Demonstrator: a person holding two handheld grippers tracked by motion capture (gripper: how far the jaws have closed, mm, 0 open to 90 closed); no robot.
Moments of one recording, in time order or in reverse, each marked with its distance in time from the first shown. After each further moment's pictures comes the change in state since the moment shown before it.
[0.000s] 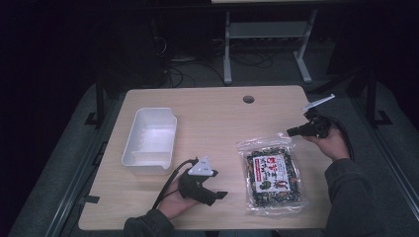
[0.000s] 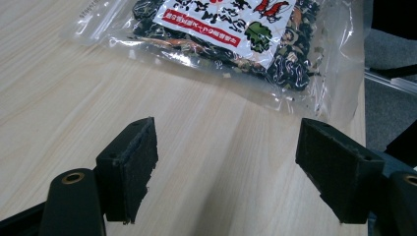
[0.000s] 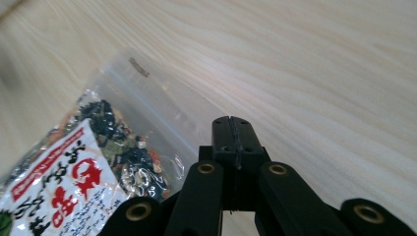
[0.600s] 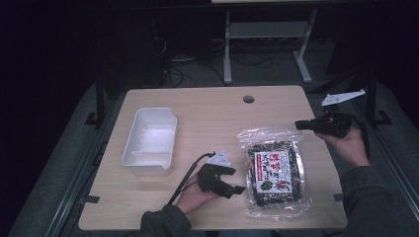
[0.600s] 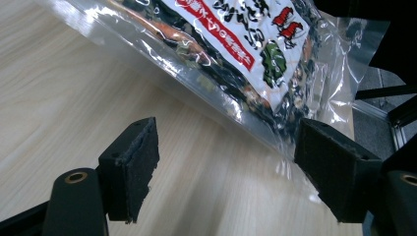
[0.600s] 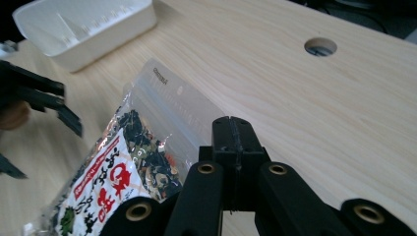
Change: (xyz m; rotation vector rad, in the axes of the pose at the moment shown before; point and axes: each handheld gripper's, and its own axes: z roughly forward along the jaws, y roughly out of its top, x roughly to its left) left arm 0.006 0.026 0.047 -0.020 -0.106 -0.091; right arm 0.043 0.003 -0.071 -0.208 0.035 -0.105
